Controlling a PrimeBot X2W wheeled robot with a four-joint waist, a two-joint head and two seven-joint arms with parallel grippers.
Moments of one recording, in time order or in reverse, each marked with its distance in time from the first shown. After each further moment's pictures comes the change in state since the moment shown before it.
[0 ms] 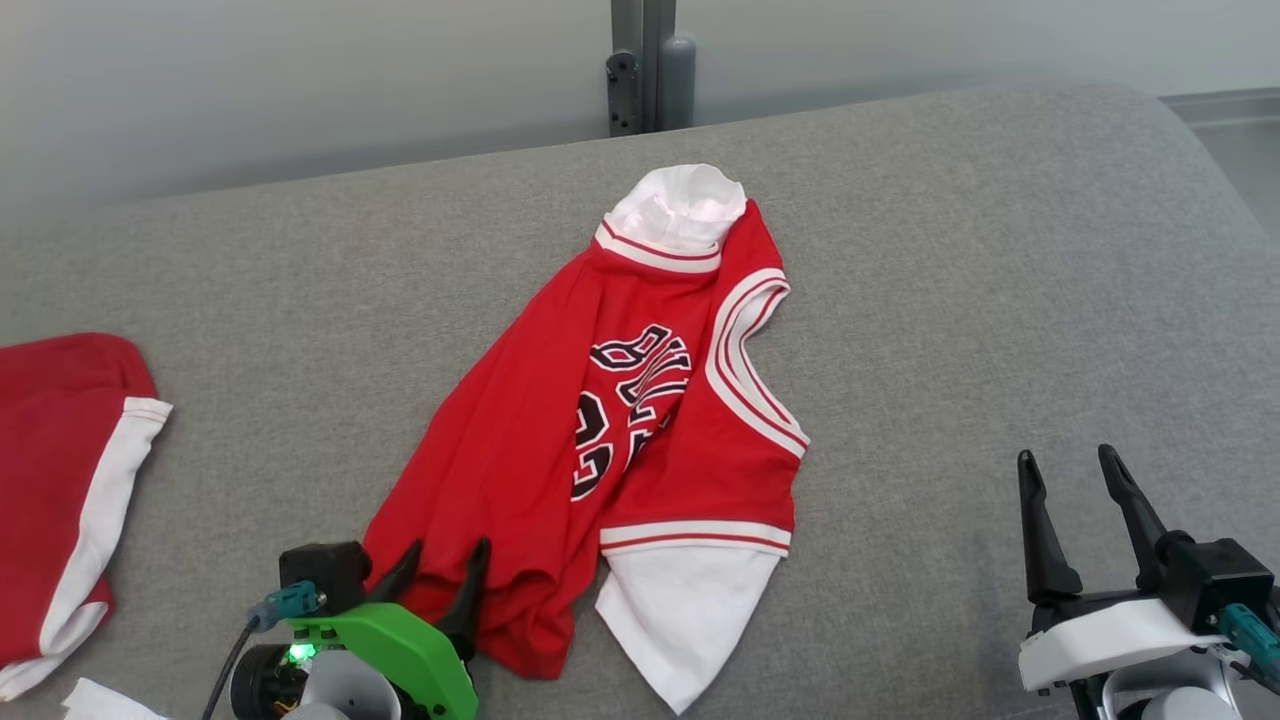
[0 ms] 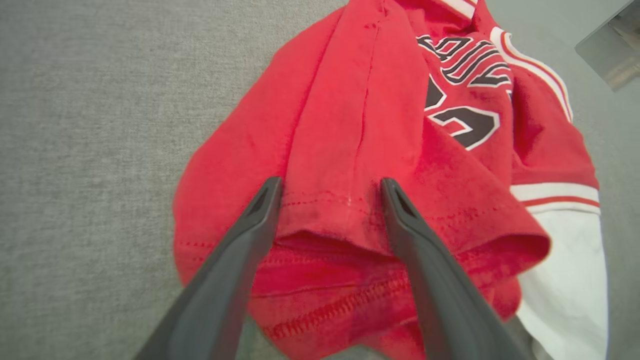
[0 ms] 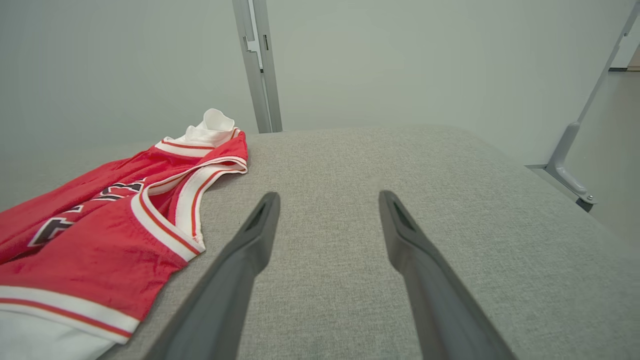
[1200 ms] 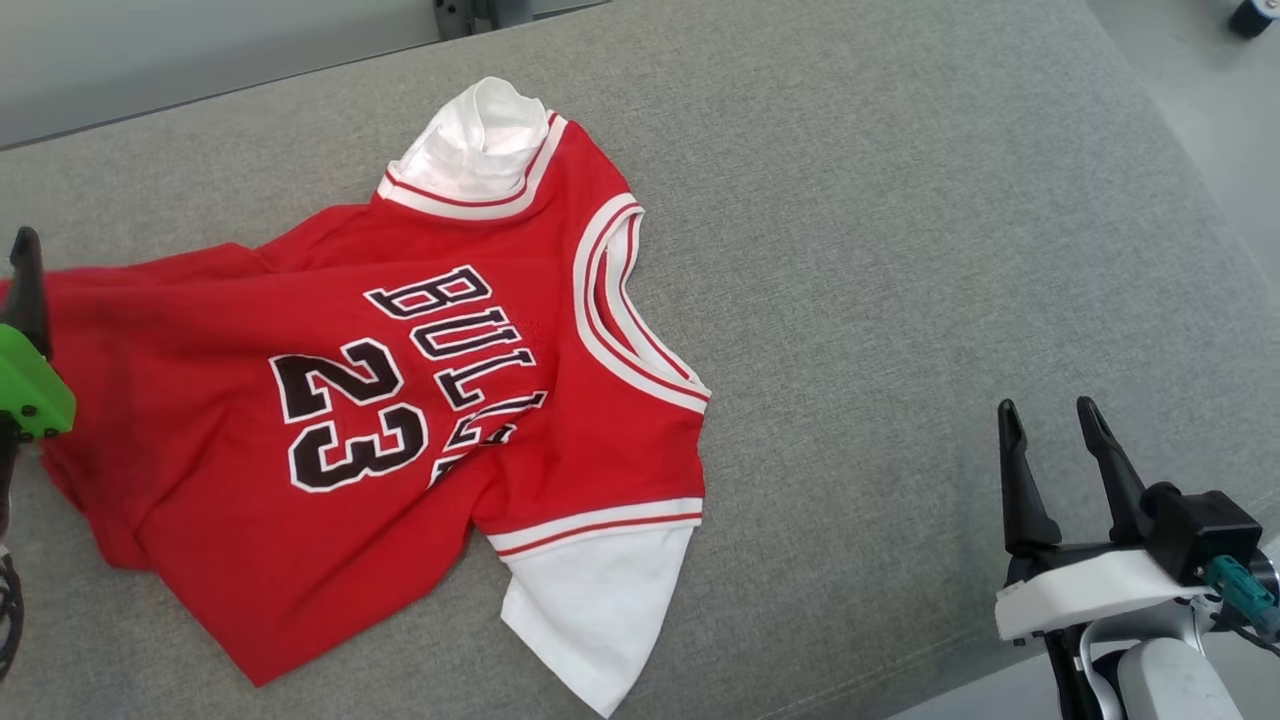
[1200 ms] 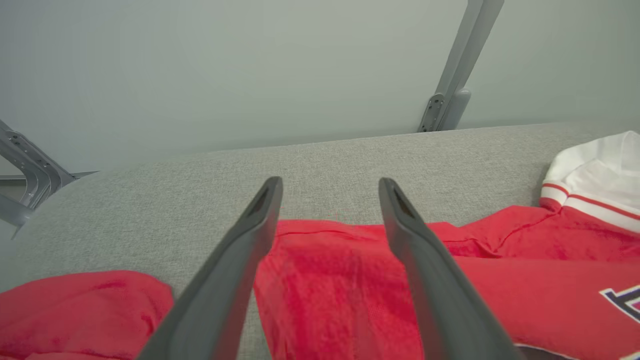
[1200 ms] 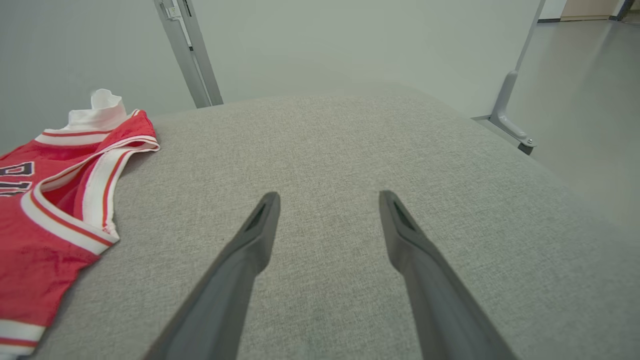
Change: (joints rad) left arm -0.447 0.340 0.231 0.178 0.012 0.007 0.096; right arm -0.098 0.023 0.018 0.038 0.052 0.000 0.000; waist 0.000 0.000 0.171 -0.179
